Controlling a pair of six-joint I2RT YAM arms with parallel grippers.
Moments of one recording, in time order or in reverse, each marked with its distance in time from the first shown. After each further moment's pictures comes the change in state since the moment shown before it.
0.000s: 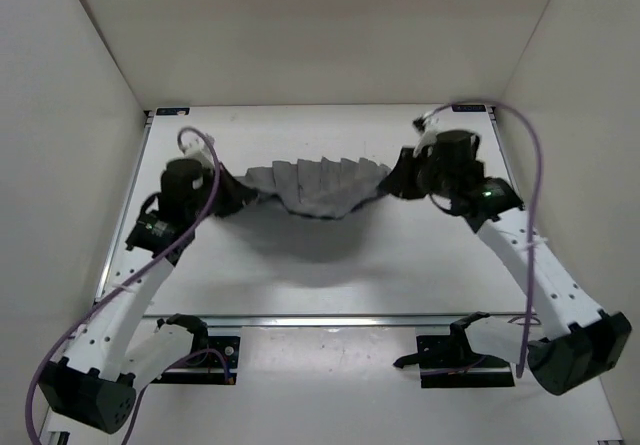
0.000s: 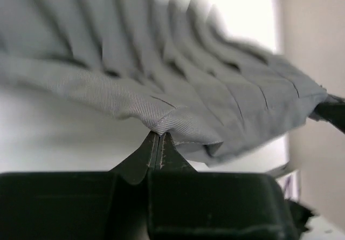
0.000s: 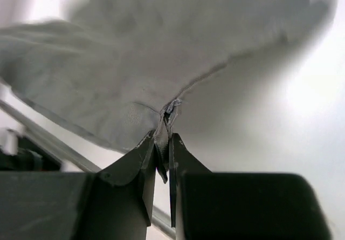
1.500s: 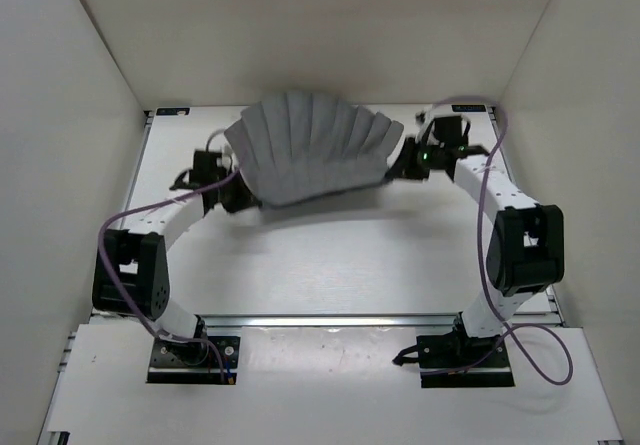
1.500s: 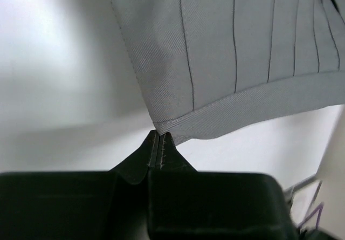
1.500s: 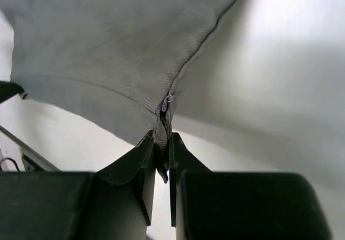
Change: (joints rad) left arm 0.172 0.607 0.008 0.246 0.177 0.075; right arm -0.278 0.520 0.133 0.175 -0.254 -0.013
